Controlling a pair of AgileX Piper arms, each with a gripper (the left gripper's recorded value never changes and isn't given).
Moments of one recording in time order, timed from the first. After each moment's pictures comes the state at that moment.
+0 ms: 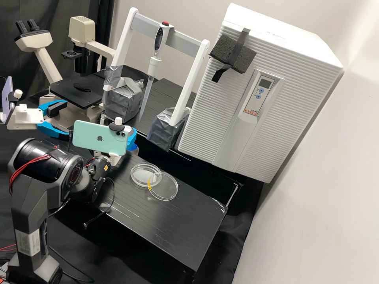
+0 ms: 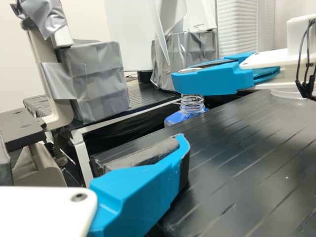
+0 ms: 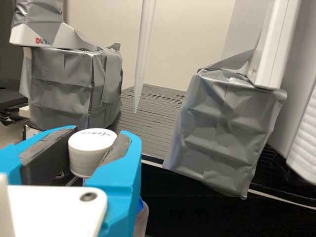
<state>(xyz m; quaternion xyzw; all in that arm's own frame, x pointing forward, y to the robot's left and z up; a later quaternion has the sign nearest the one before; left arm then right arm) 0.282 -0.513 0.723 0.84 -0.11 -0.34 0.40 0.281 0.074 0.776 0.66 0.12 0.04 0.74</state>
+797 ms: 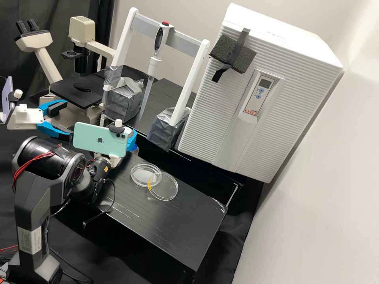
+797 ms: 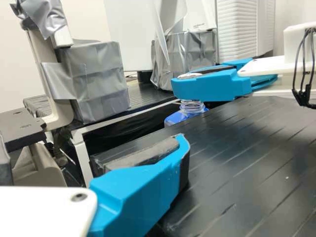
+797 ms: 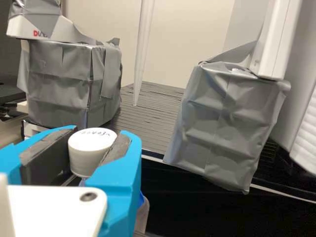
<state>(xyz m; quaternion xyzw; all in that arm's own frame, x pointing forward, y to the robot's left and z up) 0.282 -0.513 0.723 0.84 -0.11 -0.34 0.40 0.284 0.069 0.771 0.66 0.13 0.02 0.74</state>
